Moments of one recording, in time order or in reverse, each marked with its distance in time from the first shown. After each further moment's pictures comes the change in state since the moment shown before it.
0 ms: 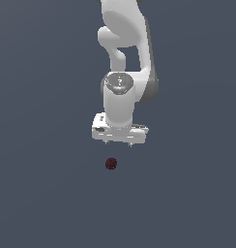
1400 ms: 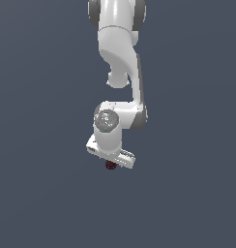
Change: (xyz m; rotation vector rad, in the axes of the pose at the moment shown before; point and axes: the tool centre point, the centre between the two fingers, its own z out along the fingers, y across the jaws) arm 0.041 0.028 0.090 0.001 -0.017 0.269
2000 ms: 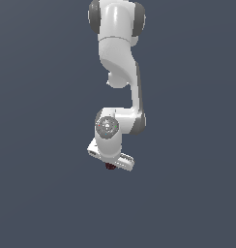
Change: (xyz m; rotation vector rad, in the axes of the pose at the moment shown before) arm 0.000 0.000 0.029 -0.001 -0.002 0.002
